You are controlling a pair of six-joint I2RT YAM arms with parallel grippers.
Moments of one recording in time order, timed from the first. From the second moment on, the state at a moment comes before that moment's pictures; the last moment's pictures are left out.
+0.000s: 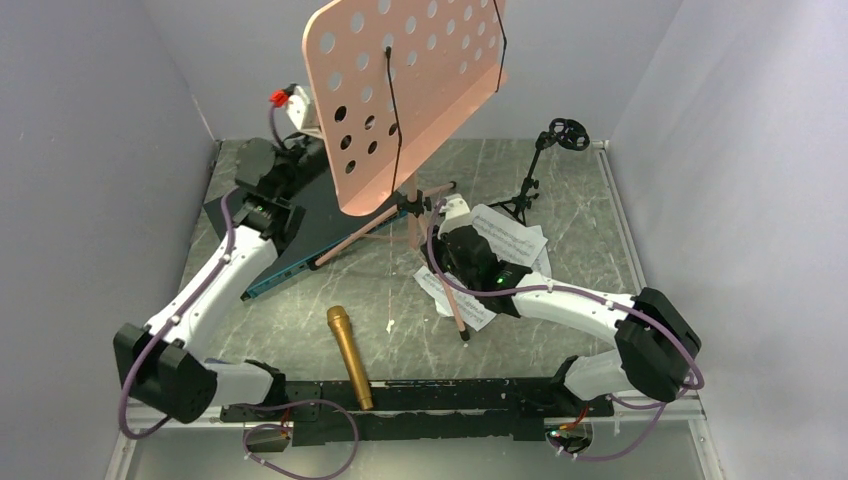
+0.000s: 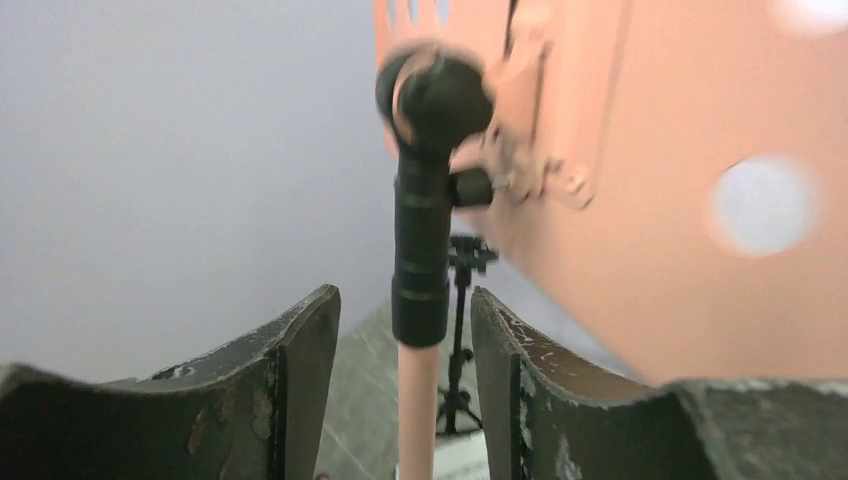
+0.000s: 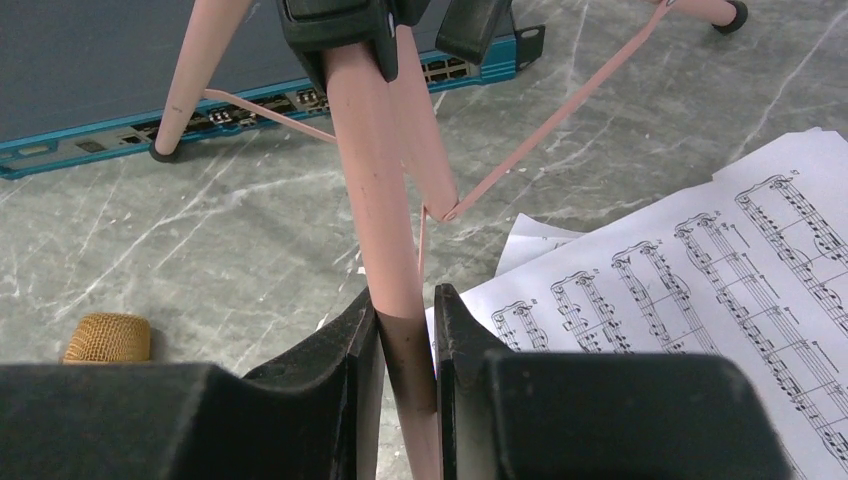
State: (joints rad) left arm -0.42 1.32 1.23 0.55 0.55 -0.28; right arm 0.87 1.37 0.77 0.19 0.30 0.33
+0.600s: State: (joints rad) left arm -0.41 1.15 1.03 0.50 0.36 -0.21; right arm 0.86 1.36 0.77 0.19 0.30 0.30
